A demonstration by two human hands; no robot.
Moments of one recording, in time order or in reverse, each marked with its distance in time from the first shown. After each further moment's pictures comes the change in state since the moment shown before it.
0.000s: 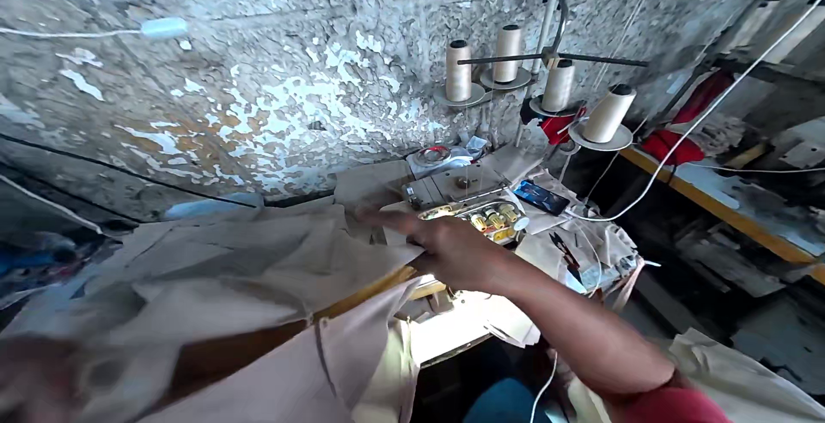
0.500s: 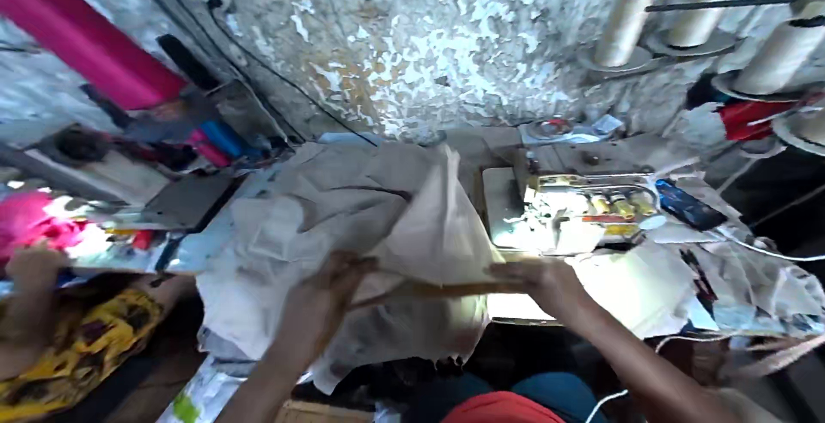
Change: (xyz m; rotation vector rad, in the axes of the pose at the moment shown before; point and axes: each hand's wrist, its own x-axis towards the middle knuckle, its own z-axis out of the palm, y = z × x) left_hand -0.074 0.057 0.059 0.631 -0.233 -0.218; right_hand -0.054 0.057 0.116 -0.036 -0.003 0.034
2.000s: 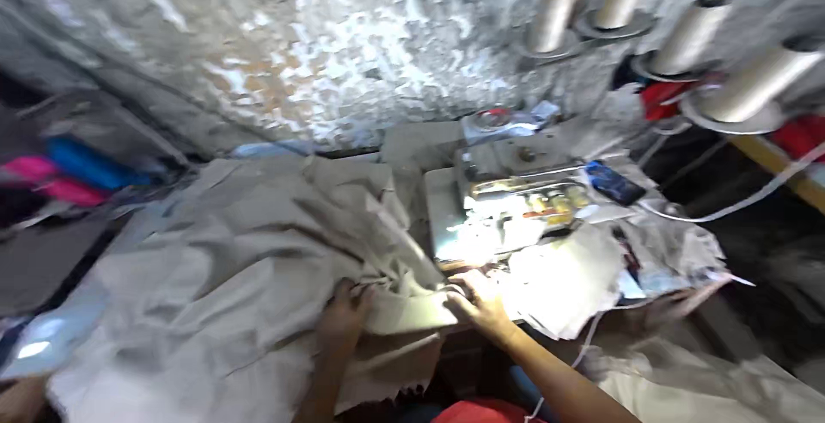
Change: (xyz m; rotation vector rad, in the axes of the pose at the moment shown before) left_hand 0.034 0.019 0.177 -0.192 -0.179 -0.607; right_hand -0.013 0.094 0.109 0.263 0.335 0.115
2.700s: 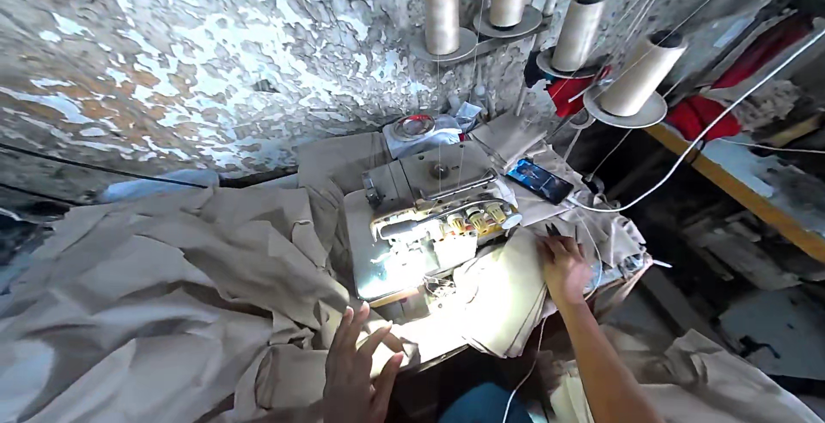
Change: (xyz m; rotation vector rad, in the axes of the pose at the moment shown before) left_hand -0.059 0.114 0.026 -0.289 0.084 0.718; right_hand -0.011 0.111 -0.199 -0.725 0.547 0.429
